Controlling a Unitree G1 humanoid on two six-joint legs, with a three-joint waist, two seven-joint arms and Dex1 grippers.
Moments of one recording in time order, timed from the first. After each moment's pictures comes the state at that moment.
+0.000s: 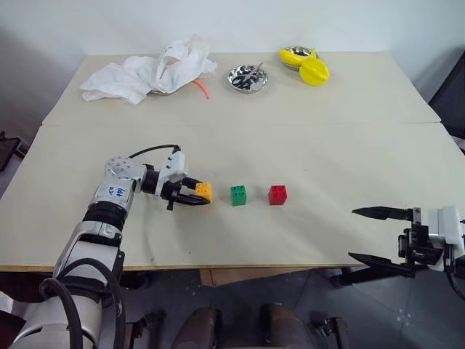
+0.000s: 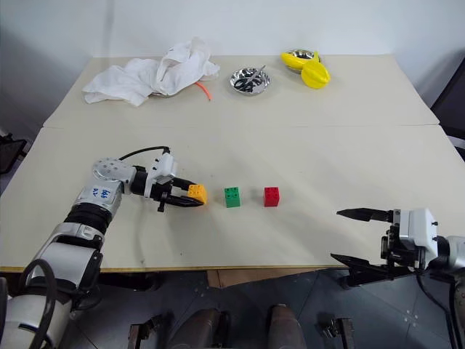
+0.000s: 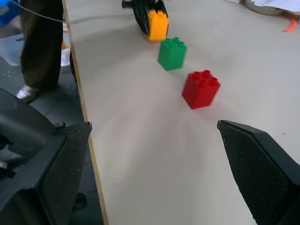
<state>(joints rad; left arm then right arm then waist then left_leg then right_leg) -0.94 0.52 -0.17 0.99 -0.10 -0.22 -1.44 0.11 -0.86 -0.40 -0.10 0.62 -0.03 1.43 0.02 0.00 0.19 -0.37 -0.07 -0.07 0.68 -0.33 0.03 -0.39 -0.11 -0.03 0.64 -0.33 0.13</state>
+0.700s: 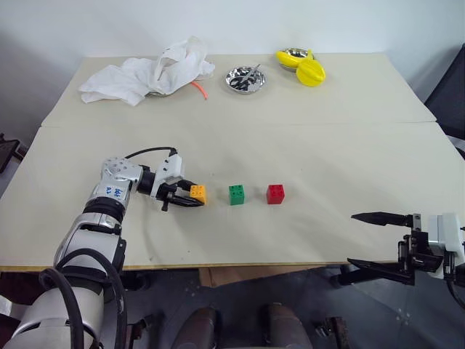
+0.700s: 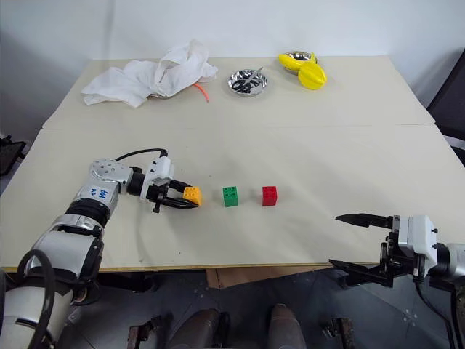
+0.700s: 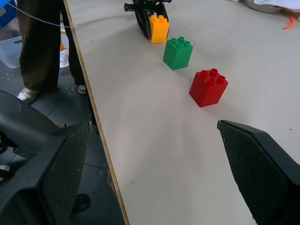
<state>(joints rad) -1.02 0.52 -0.15 1.20 -0.03 -0.36 -1.44 0.16 -0.86 -0.42 -0.16 0.63 -0.01 1.41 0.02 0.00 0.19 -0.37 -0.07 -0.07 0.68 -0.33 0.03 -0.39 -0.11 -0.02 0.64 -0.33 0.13</state>
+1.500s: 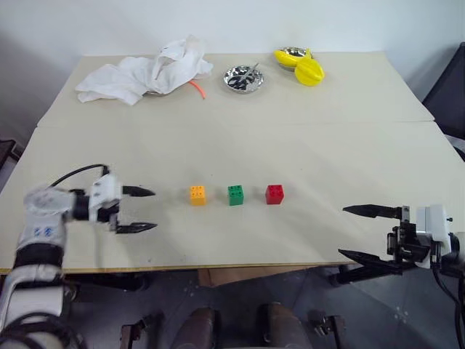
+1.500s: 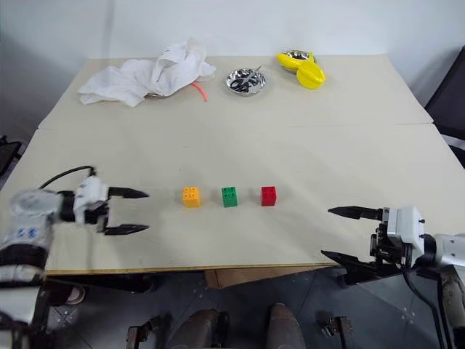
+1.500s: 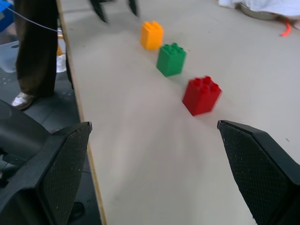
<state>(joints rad) -0.43 0.81 0.17 0.64 -0.27 -0.33 -1.48 0.03 -0.83 -0.34 -0.07 0.60 -0.03 1.41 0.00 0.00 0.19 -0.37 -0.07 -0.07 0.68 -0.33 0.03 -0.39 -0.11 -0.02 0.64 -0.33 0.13</state>
